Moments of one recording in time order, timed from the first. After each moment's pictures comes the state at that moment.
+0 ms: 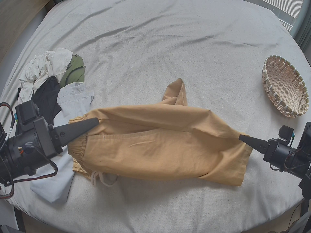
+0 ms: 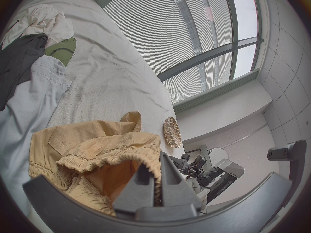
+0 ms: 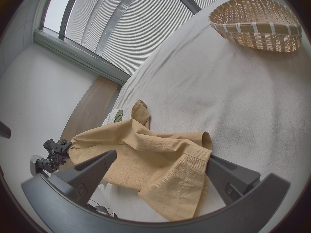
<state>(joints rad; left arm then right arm) -0.50 1.21 -0.52 -0.67 -0.36 -0.71 0.23 1.53 -0.20 -1.20 0.45 0.59</state>
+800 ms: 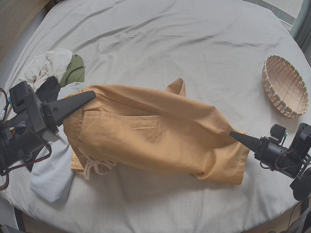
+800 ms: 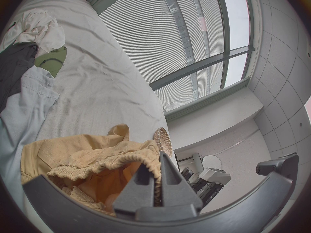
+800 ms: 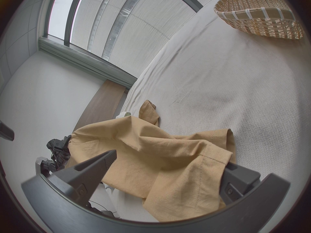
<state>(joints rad) -0.50 1.22 -0.59 -0.74 -0.36 -0.77 0.29 1.67 -0.19 -1.43 0.45 0.65</state>
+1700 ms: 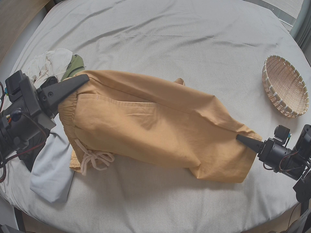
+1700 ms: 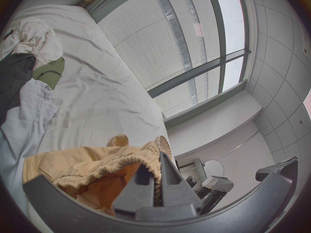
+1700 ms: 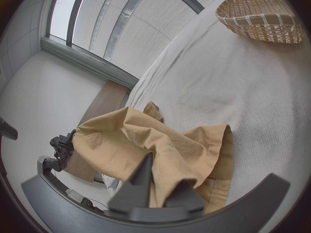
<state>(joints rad) -0.46 1.23 -0.63 -0.78 -0.36 -0.77 0.28 1.61 -0.16 -1.43 0.46 0.65</state>
